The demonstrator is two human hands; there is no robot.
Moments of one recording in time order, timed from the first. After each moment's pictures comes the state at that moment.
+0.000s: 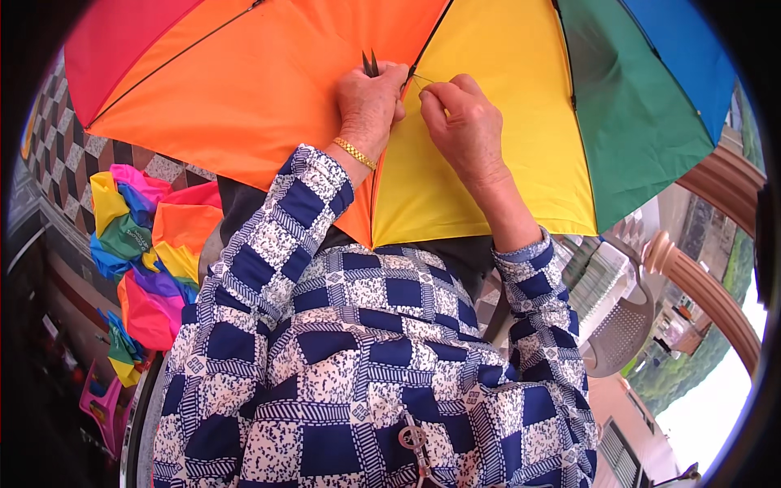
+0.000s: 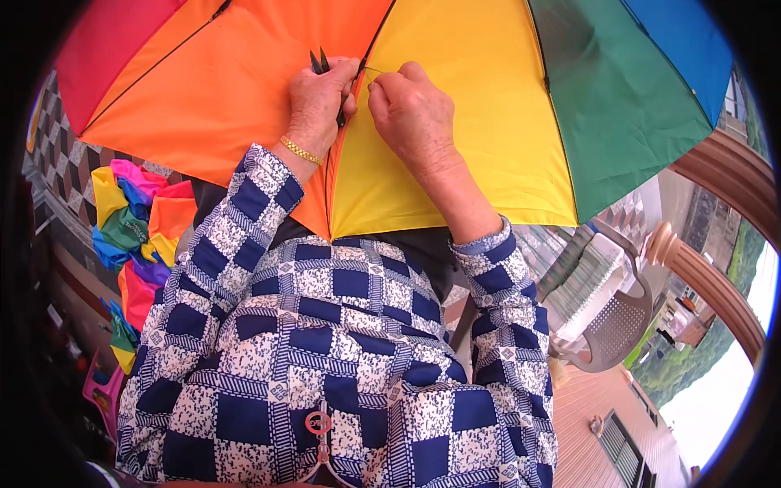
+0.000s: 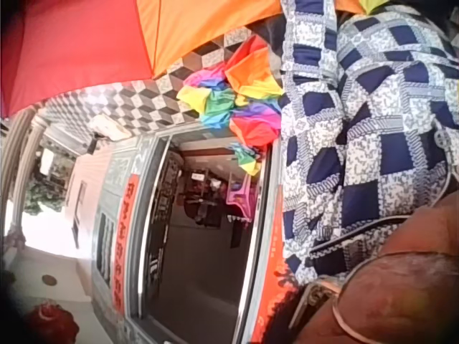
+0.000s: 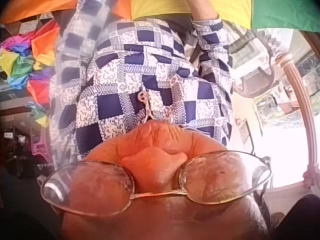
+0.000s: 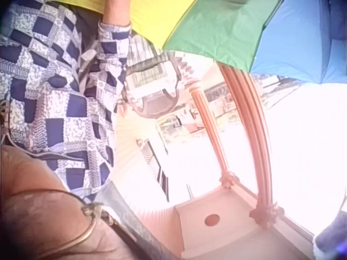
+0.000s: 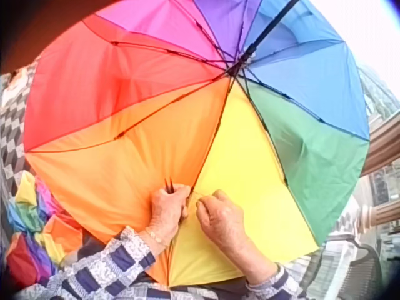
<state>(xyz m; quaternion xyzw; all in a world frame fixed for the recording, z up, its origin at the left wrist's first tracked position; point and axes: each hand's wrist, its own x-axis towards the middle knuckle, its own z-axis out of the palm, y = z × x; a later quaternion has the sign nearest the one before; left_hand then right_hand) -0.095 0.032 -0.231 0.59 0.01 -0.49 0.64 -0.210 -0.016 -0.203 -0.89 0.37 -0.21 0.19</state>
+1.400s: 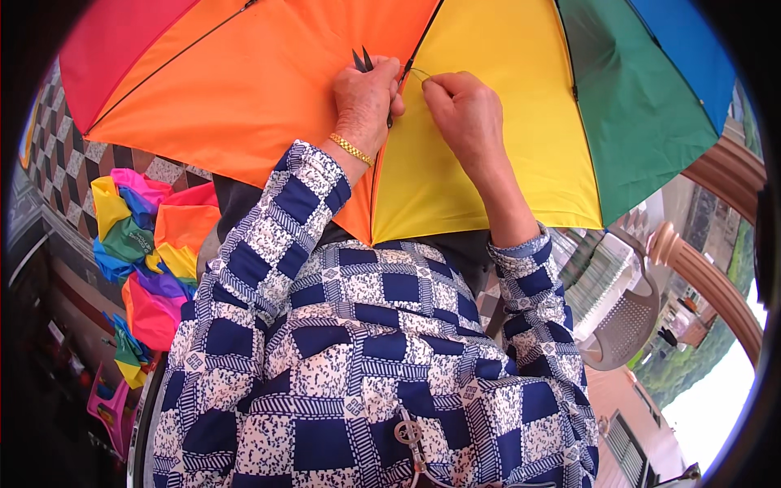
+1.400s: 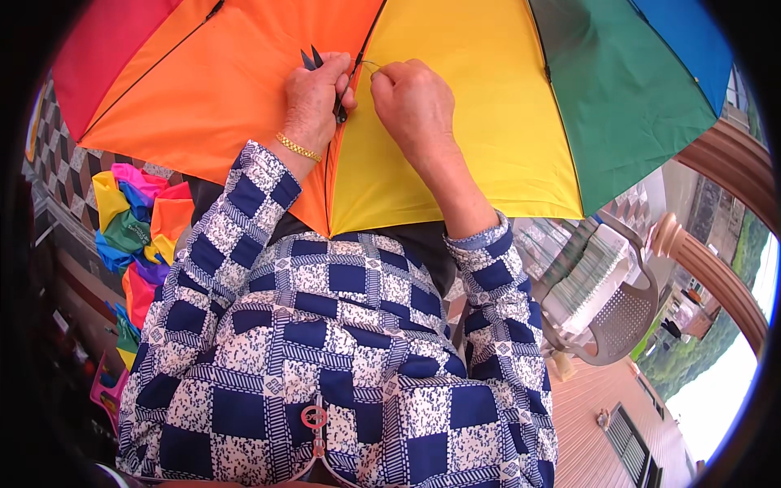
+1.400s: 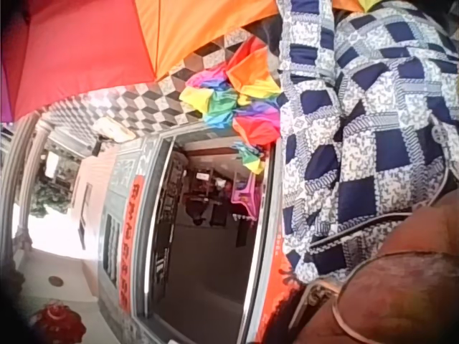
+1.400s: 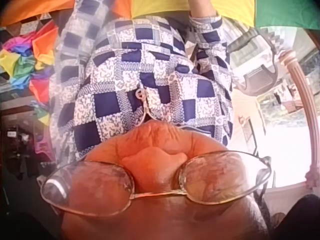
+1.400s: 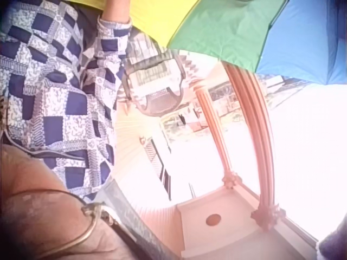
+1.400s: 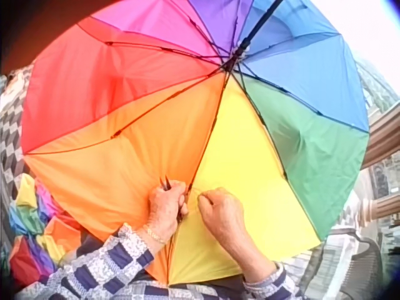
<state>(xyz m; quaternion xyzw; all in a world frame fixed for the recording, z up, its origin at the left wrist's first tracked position) -0.097 0.033 -0.229 0.57 0.03 -0.53 0.63 -0.212 -0.019 -0.200 -0.79 0.48 -0.14 0.35</state>
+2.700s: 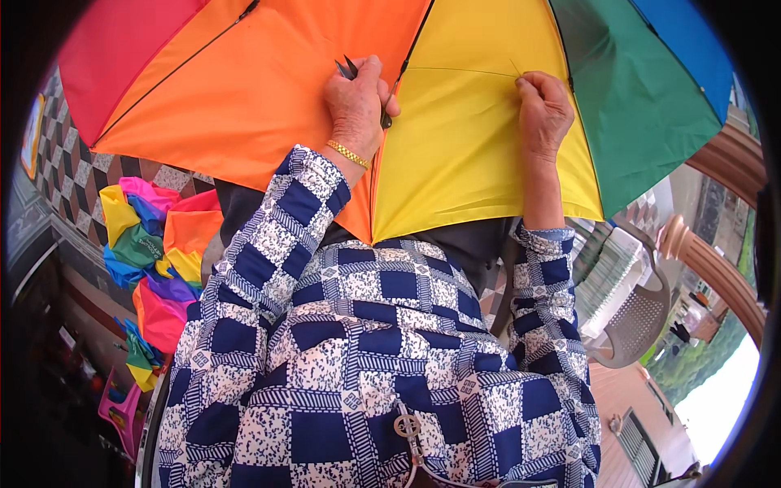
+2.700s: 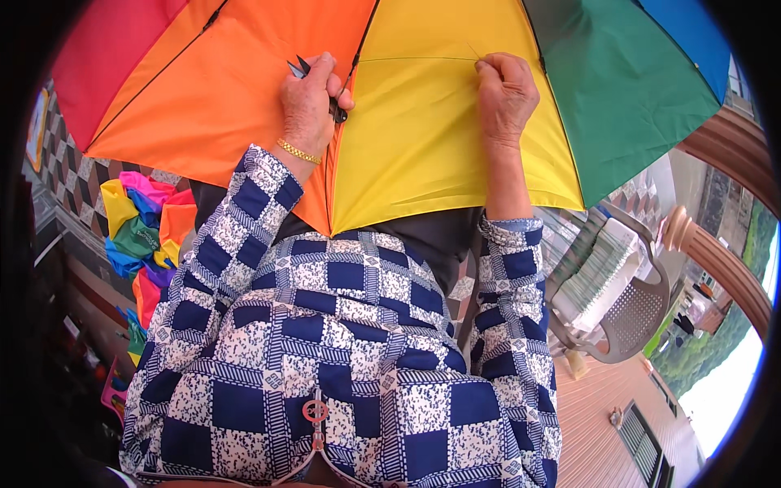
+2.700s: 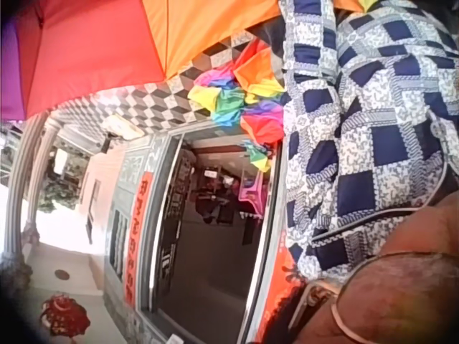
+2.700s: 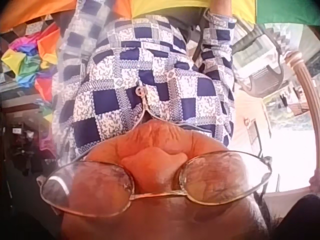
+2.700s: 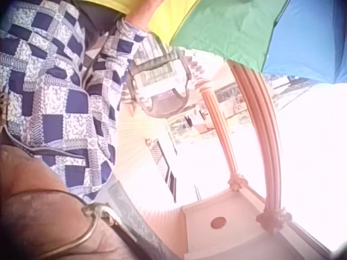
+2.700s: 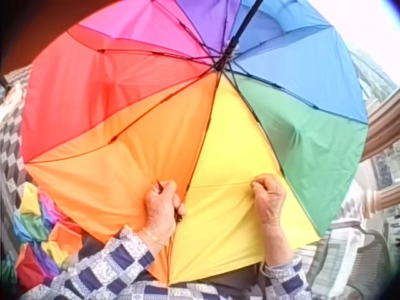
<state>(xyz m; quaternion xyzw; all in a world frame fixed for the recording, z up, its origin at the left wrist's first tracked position) -0.098 0.038 -0.236 0.54 0.02 -0.49 0.68 -0.286 -0.076 -0.210 -0.72 0.53 -0.37 0.24</state>
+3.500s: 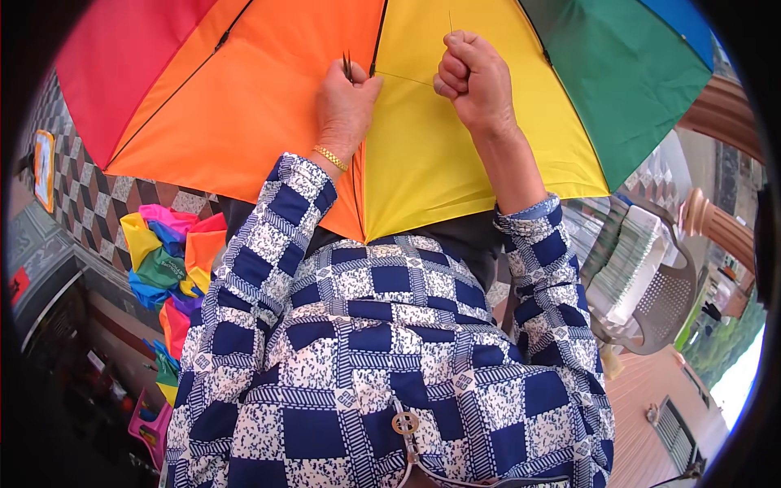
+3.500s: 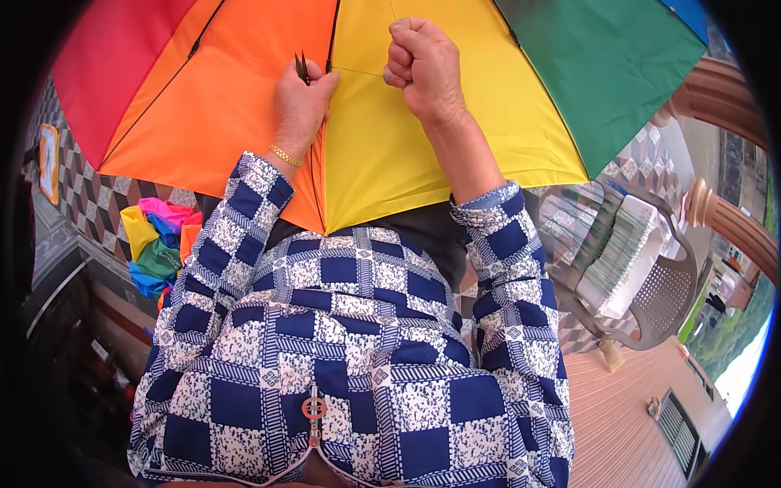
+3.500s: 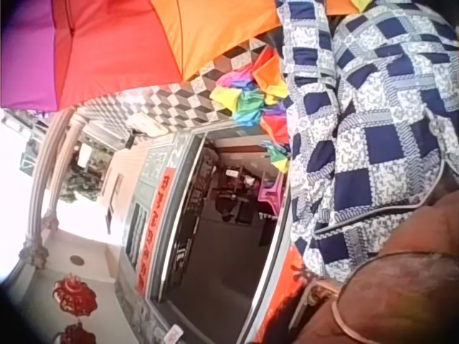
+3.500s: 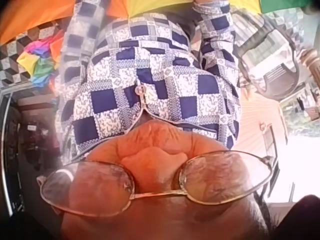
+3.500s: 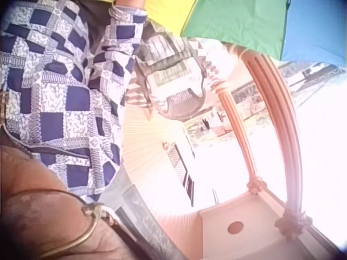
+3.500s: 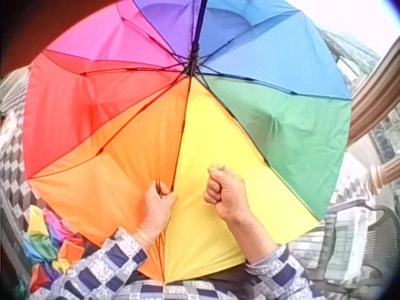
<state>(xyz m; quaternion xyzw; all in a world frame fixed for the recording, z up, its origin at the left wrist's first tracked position) -0.093 0.035 -0.248 0.74 -0.31 -0.34 0.49 -0.238 -0.055 -0.186 -0.34 0.39 -0.35 0.78</state>
